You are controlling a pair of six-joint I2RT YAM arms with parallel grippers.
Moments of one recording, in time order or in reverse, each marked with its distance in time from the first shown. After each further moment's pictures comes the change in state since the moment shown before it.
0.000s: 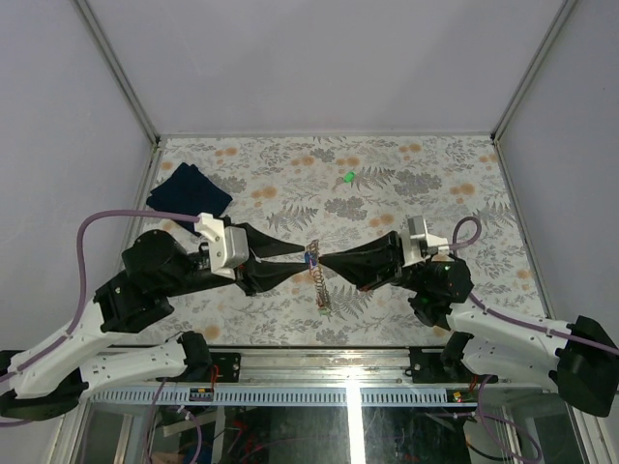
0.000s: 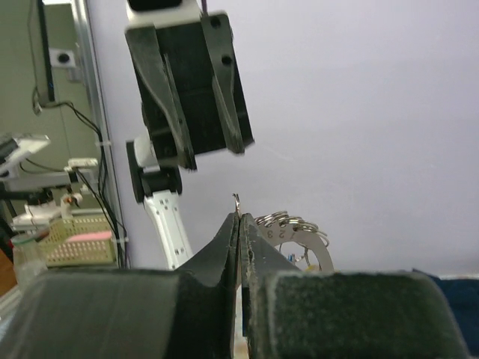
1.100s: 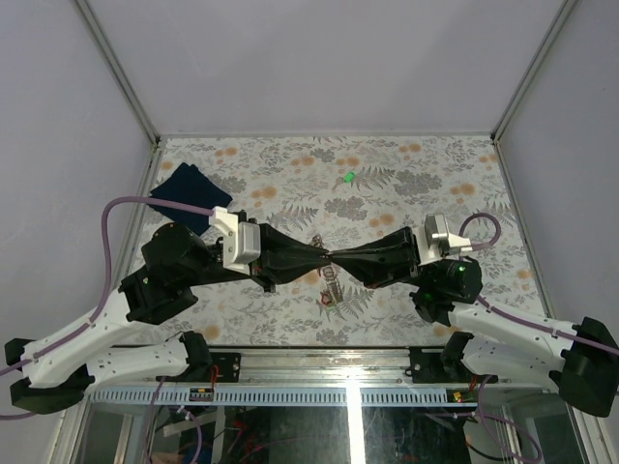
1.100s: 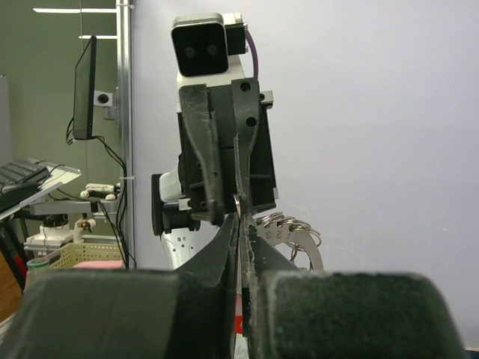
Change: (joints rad) left arm 0.000 0.089 -0.033 0.264 0.138 -0.066; right arm 0.000 0.016 0.084 0.128 -0.021 0.062
